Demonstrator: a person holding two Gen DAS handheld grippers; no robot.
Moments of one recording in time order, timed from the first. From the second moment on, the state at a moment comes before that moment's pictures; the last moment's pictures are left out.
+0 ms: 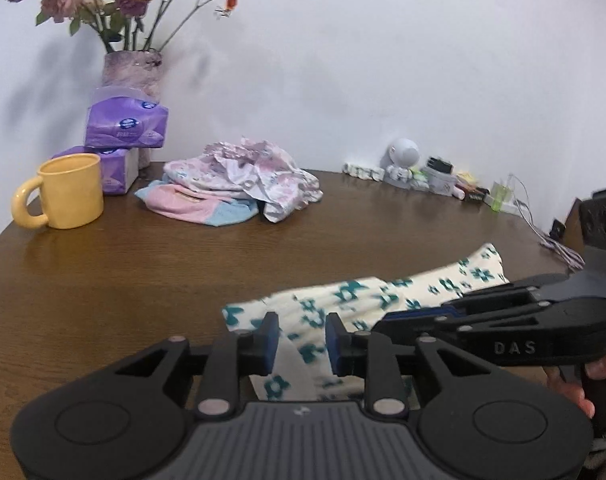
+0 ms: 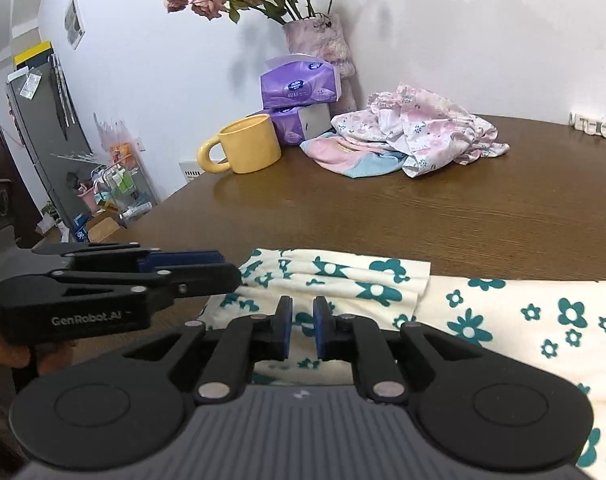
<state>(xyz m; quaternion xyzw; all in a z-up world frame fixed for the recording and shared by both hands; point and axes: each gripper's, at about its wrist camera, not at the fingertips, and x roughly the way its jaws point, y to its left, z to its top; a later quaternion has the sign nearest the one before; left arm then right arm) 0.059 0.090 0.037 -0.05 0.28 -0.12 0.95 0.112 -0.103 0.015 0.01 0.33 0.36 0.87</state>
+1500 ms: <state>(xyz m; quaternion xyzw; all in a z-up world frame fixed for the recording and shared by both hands) 0.049 0.074 0.023 -0.02 0.30 -0.08 0.95 0.135 -0.069 -0.001 -0.02 0.33 0.40 0.85</state>
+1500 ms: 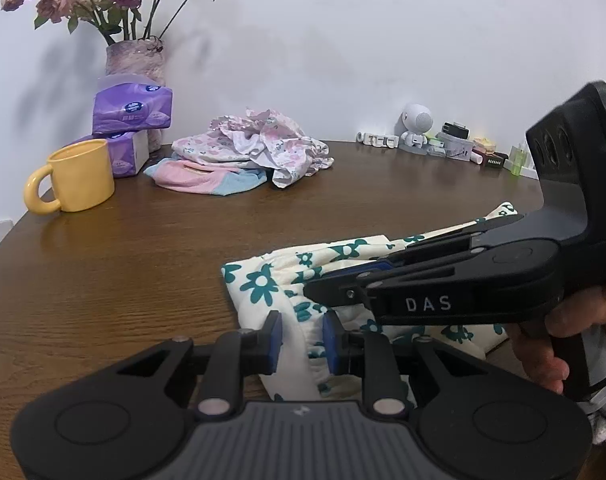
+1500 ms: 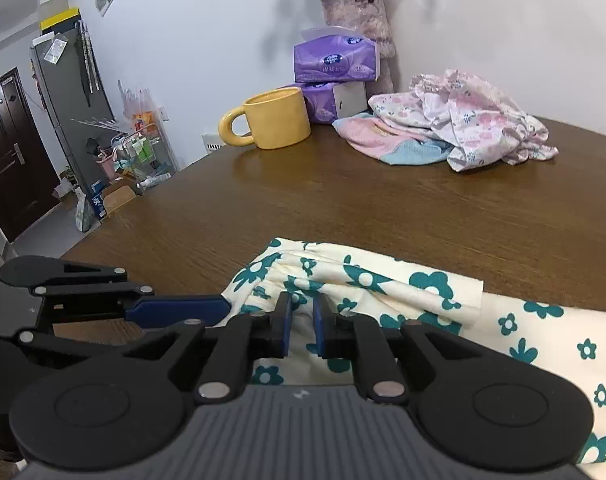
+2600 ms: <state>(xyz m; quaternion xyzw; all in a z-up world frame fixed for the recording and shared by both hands) 0.052 0.106 0.032 -0.14 0.29 -0.03 0.95 0.110 -0.121 0.016 0.00 0.28 0.38 0.88</state>
